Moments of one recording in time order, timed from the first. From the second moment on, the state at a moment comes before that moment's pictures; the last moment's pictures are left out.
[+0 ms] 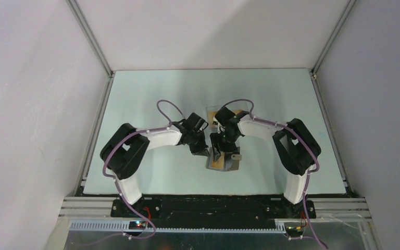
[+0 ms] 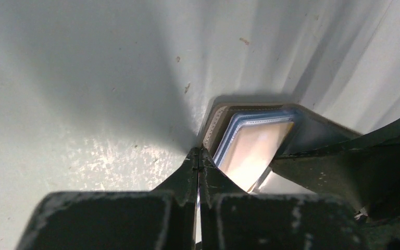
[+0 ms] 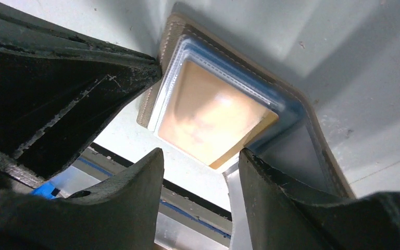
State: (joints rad) left arm -0.70 1.79 1.00 -0.32 0.22 -0.94; right arm 0.69 1.86 1.21 -0.71 -0.38 0.46
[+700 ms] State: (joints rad) left arm -0.70 1.58 0.96 -0.33 0.25 -0.91; right arm 0.59 1.74 1.07 -0.74 -0.35 0.39
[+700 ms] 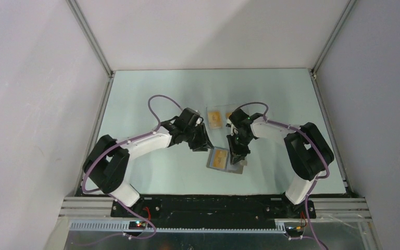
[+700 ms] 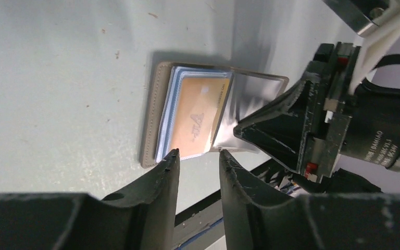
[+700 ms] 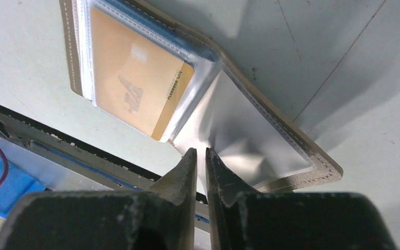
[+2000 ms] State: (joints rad) left arm -0.77 1.77 0.99 -0.24 0.34 -0.88; right arm 0.58 1.77 1.04 -0.72 -0.38 0.38
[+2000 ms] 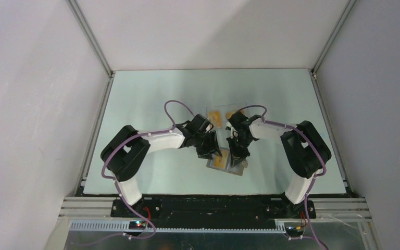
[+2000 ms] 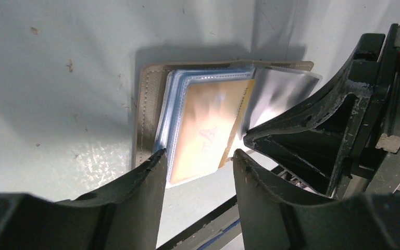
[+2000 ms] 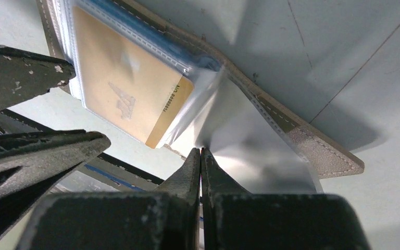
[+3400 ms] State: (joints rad) left arm -0.81 1.75 1.00 -0.12 0.43 -0.89; right arm 0.58 1.77 1.02 -0.70 -0.41 0.37
